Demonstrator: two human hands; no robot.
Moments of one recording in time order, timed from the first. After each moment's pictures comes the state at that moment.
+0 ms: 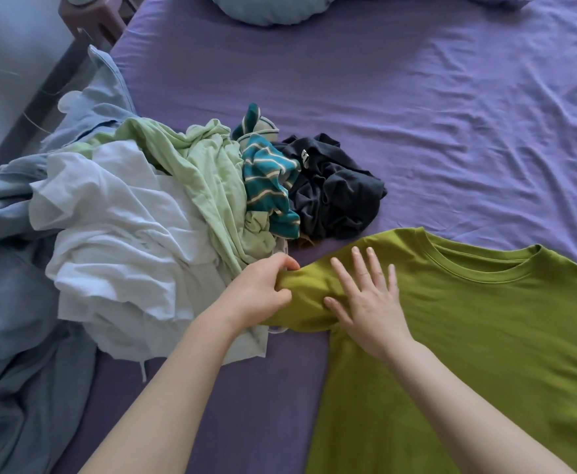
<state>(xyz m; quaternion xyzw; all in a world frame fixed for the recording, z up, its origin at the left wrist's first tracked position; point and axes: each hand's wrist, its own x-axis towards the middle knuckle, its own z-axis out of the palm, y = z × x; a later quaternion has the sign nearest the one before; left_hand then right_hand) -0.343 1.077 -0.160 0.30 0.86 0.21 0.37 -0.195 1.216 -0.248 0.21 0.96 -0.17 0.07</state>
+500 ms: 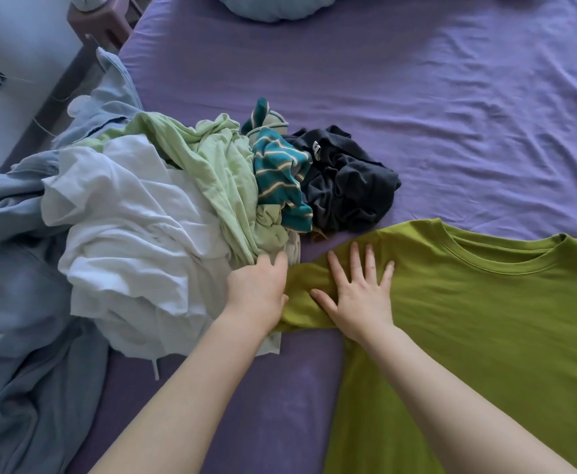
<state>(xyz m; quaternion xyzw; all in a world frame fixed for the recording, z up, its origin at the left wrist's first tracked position) -0.332 1.070 -0.172 0.35 0.91 -0.17 0.16 -0.226 1.186 -0.270 0.26 0.95 -0.13 0.14</state>
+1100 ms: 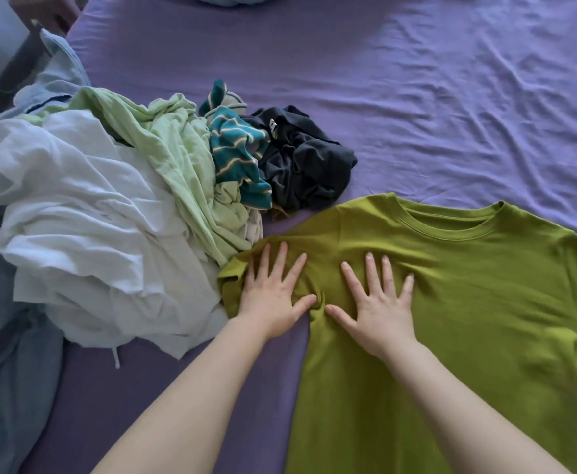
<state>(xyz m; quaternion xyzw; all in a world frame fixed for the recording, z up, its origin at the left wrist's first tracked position) -0.273 1.074 -0.268 0.44 0.87 -0.08 0.23 -0.121 1.206 -0.283 0.30 0.94 -0.08 0.17</state>
